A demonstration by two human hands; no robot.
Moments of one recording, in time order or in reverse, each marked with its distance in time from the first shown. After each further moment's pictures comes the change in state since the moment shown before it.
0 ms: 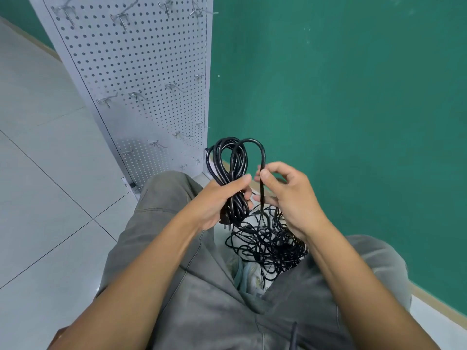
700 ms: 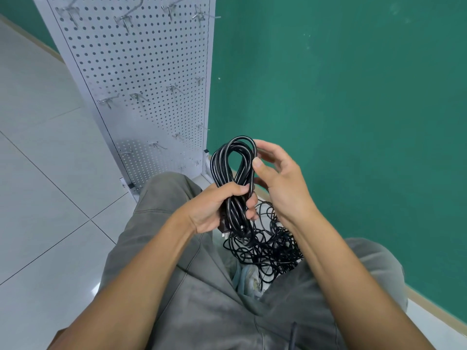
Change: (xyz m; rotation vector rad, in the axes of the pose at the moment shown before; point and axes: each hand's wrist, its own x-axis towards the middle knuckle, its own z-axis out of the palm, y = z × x) left_hand -0.004 0.002 -0.004 -0.189 -0.277 -0.025; right_hand 0.011 -0.016 0.022 -0.041 0.061 -0.100
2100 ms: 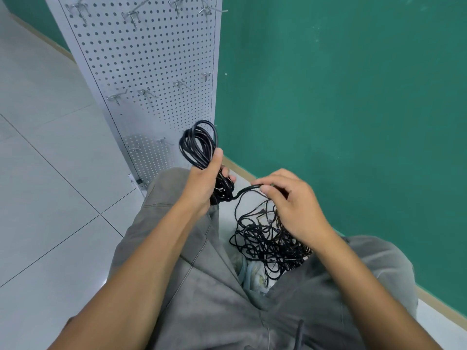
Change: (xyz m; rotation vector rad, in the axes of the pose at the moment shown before) left_hand 0.010 0.010 -0.013 0.044 0.763 0.192; right_hand -0.021 0.031 -0.030 -0.554 -0.172 -0.309
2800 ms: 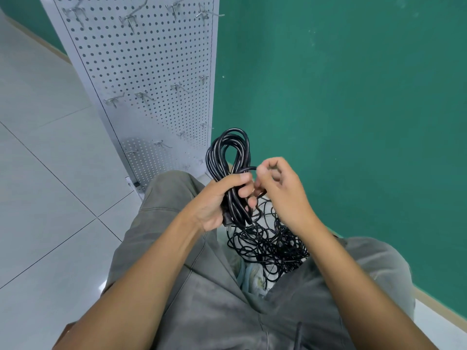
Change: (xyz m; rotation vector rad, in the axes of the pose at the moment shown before) left_hand -0.025 0.002 0.006 -0.091 -0.600 -0.228; right_hand 0.020 -0.005 0.013 0.333 0.051 0.269
